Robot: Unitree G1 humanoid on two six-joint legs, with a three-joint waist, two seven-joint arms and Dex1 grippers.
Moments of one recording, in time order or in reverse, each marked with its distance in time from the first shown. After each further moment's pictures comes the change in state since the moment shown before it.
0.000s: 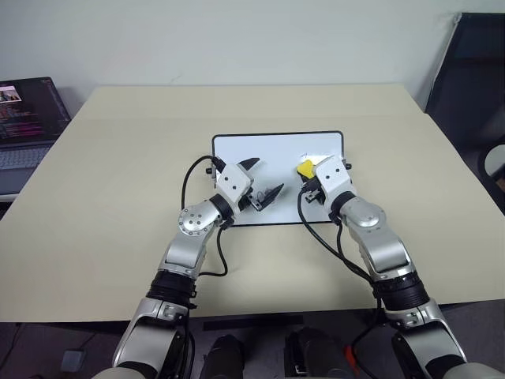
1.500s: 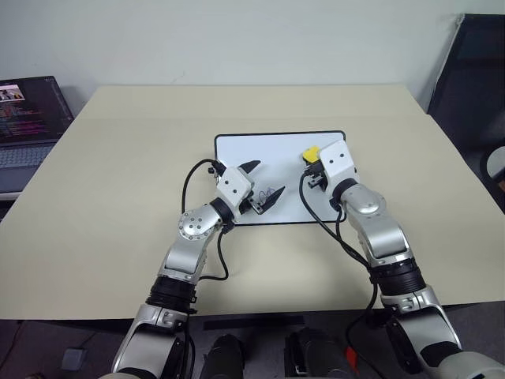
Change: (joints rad) left arm 0.035 0.000 -0.004 -0.059 0.000 0.023 0.001; right arm -0.097 0.018 -0.062 0.082 0.002 0.015 -0.068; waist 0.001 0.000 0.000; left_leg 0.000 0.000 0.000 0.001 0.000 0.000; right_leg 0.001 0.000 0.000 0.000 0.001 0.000
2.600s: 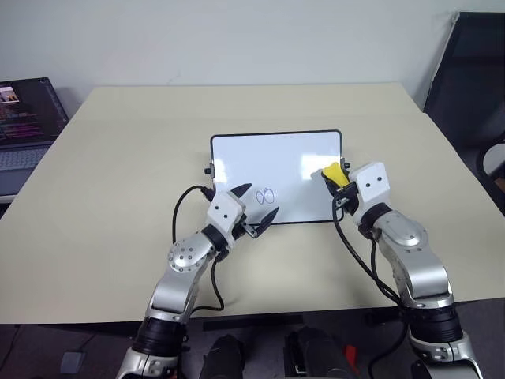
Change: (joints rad) left arm 0.330 -0.009 -0.007 -0.370 -0.021 0.194 0.069; right arm 0.284 -0.065 -0.086 -0.355 0.141 0.035 0.120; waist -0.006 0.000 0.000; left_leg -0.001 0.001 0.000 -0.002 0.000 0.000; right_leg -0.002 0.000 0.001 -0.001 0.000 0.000
